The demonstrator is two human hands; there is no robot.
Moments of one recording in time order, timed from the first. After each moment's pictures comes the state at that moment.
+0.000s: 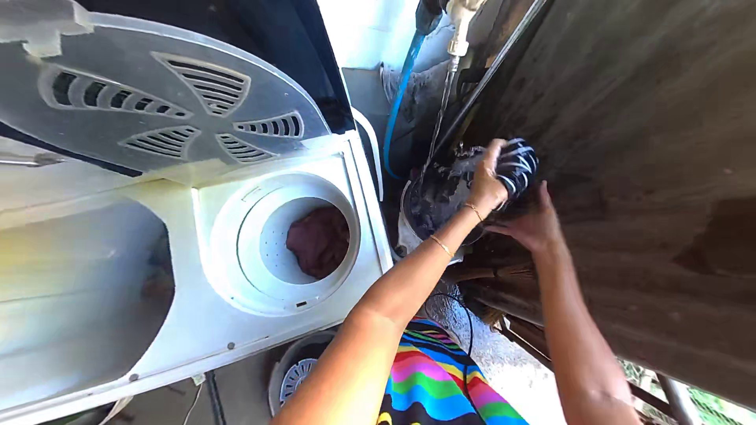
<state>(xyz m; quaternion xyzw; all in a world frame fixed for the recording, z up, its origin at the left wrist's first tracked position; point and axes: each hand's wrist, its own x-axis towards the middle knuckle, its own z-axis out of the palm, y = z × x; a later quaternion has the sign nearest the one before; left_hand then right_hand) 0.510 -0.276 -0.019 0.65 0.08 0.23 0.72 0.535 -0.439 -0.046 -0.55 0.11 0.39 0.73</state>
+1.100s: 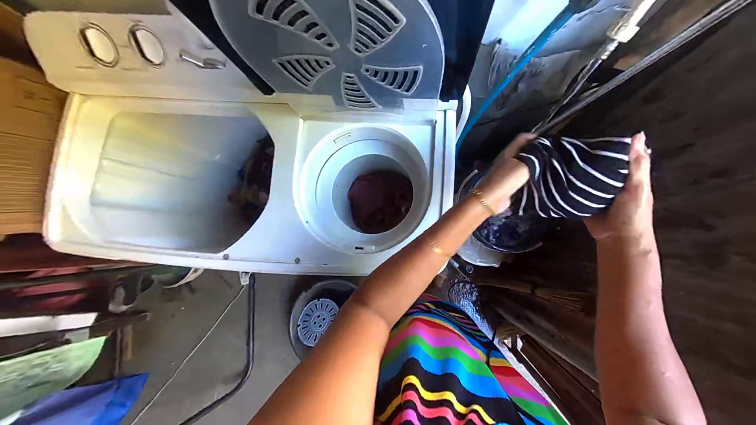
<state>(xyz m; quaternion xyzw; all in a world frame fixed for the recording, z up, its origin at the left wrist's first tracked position) 0.405 -0.184 0.037 0.53 0.23 0.14 0.81 0.506 -0.328 0.047 -0.60 -0.23 0.31 0.70</state>
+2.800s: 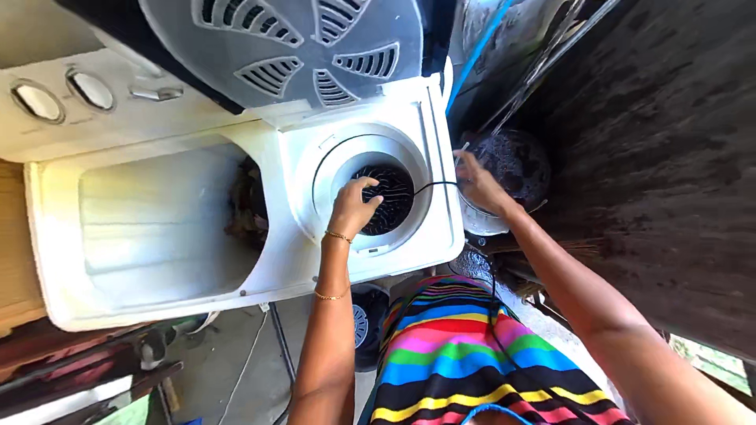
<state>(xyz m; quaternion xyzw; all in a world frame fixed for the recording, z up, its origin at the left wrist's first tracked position) 0.178 -0.038 -0.007 0.85 0.37 -0.06 0.37 0.408 -0.233 -0.062 -0.79 -0.37 0.36 0.34</state>
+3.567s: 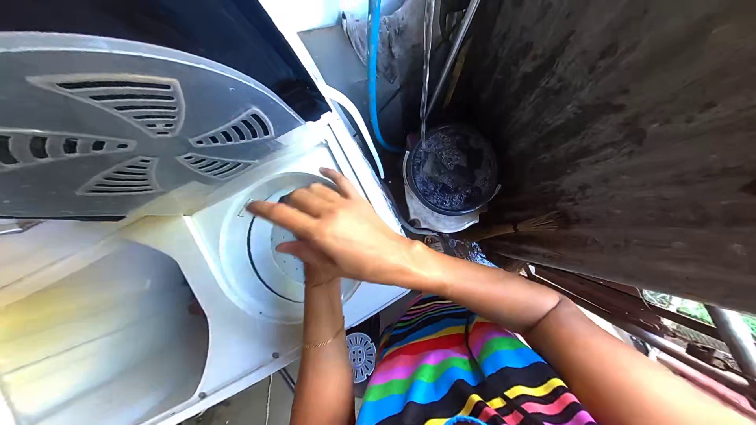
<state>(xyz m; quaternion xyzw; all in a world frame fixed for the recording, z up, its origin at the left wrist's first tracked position) 0.265 -0.096 -0.013 0.56 0.13 0.30 0.76 0.359 -0.182 0.067 -0.69 -0.58 0.06 0.43</state>
